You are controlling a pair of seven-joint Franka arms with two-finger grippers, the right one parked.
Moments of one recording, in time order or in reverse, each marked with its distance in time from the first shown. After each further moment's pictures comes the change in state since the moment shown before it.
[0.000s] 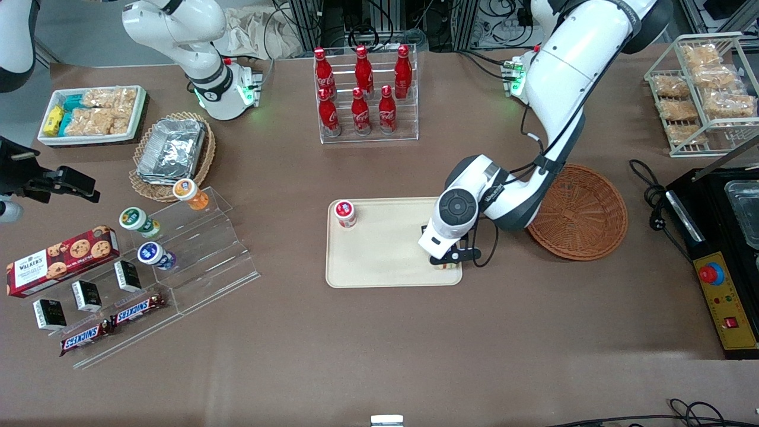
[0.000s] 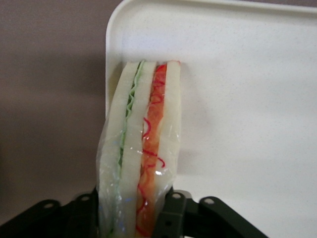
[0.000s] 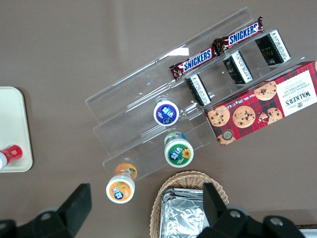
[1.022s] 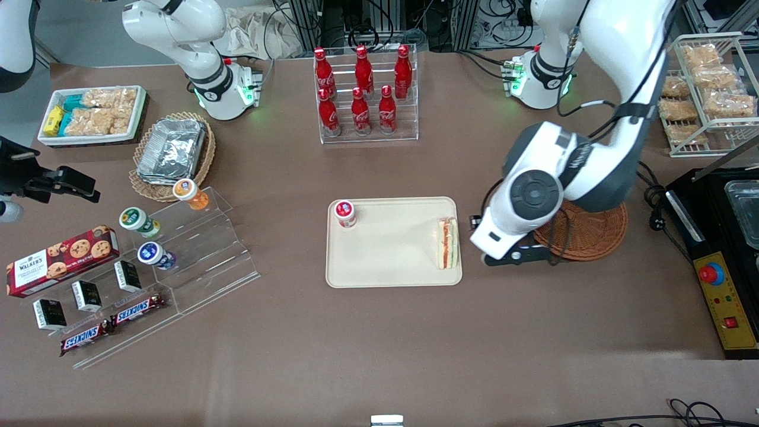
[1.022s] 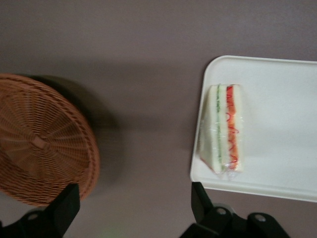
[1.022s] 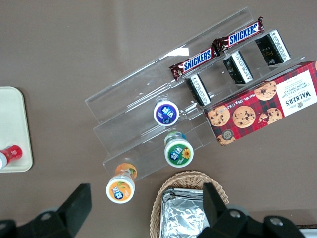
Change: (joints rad) arm 0.156 -0.239 0.005 0.144 -0.056 -0.425 0.260
